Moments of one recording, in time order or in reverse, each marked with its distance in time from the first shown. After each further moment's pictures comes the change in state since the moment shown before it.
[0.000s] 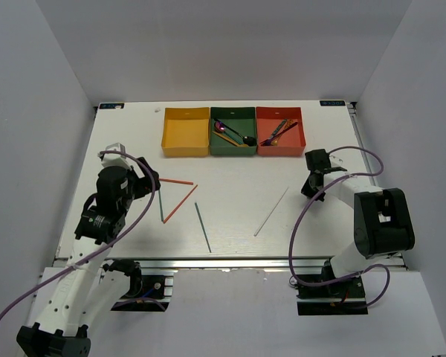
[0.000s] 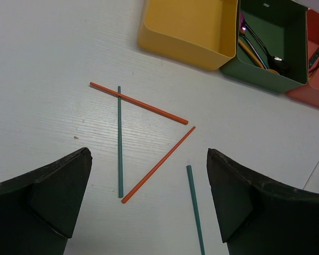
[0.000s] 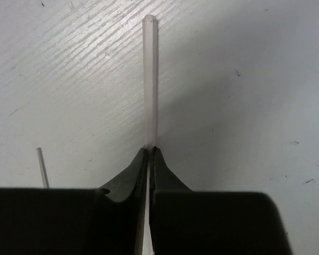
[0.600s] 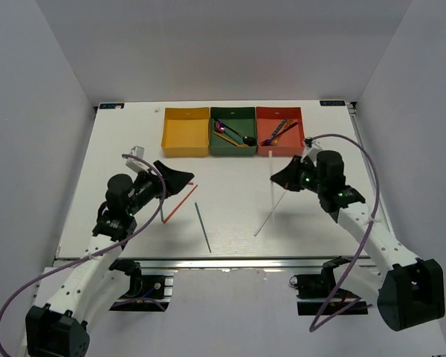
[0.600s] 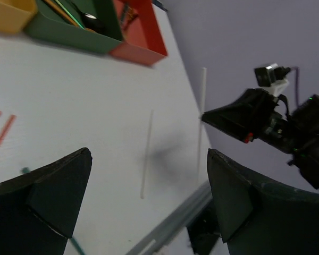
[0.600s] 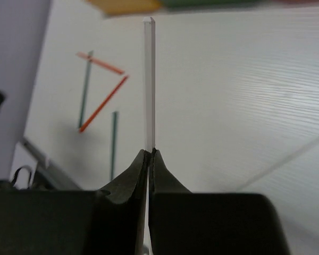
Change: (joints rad) left arm -0.010 0.021 -0.227 0.525 0.561 -0.309; right arm 0.083 -0.509 -0.135 0.276 -0.673 -0.126
